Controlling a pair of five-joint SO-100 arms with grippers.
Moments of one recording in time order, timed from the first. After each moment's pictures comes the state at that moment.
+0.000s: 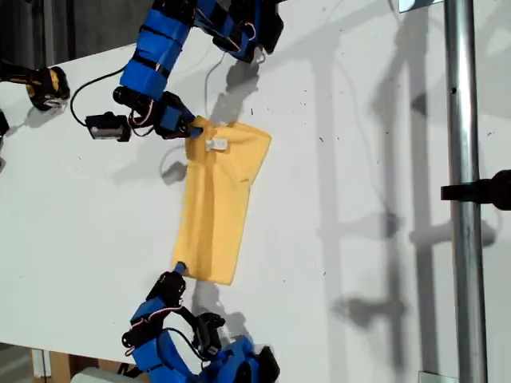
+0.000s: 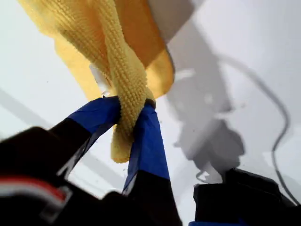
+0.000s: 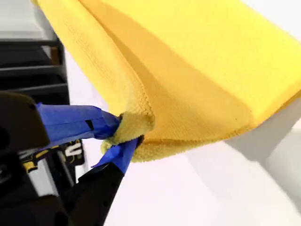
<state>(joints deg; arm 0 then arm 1) -37.2 110.1 104.9 64.7 -20.9 28.2 94.4 85.0 97.3 51.3</state>
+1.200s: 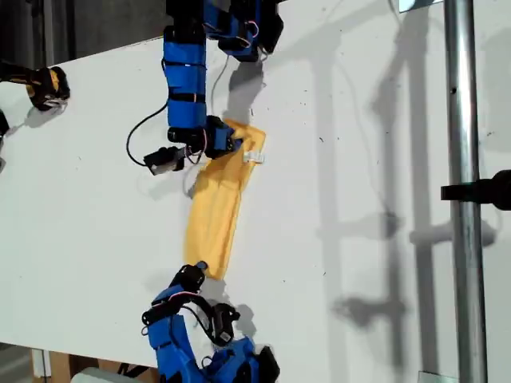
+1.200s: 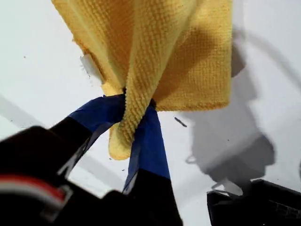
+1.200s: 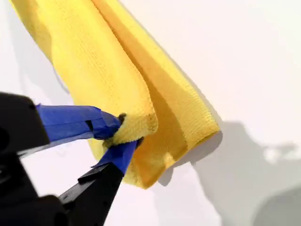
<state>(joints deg) -34.8 101.0 116.1 58.1 -26.5 9.3 78.3 91.3 88.7 60.2</state>
